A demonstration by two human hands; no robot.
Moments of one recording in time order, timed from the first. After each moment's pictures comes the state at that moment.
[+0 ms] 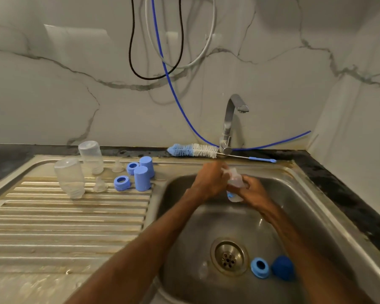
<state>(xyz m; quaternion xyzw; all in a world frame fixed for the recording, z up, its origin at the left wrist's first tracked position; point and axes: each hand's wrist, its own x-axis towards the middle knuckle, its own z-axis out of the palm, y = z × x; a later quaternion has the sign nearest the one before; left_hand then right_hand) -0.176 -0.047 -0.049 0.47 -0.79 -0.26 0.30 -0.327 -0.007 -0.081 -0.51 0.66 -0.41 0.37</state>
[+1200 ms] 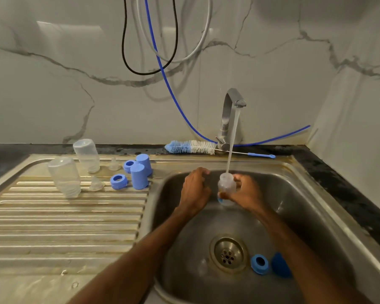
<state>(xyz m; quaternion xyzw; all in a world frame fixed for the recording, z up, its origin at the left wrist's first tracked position) -0.148 -0.034 -0.106 0.51 -0.73 -0.24 0.38 -0.311 -0.003 -0.087 -0.54 0.70 -0.38 0.27</state>
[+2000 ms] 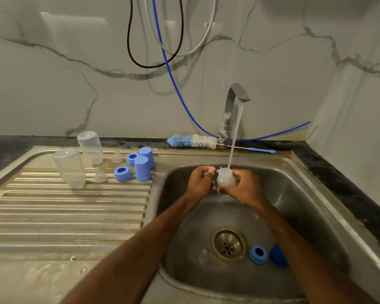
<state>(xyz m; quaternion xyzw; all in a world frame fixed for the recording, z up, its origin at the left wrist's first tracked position) -0.159 -0.044 -0.116 0.47 -0.55 -0.53 0.45 -0.299 0.014 -0.078 -0.58 0.70 -0.37 0.19</state>
